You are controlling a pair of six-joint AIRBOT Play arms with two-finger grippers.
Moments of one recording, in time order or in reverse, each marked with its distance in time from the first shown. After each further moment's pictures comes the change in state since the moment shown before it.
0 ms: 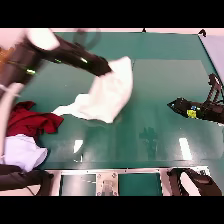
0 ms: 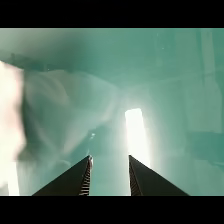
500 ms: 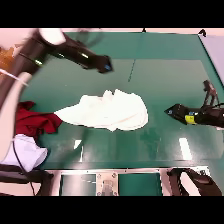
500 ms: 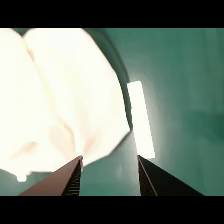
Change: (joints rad) left arm 0.135 -0.104 0.182 0.090 -0.143 -0.114; right arm -0.016 0.000 -0.059 0.002 0.092 0.000
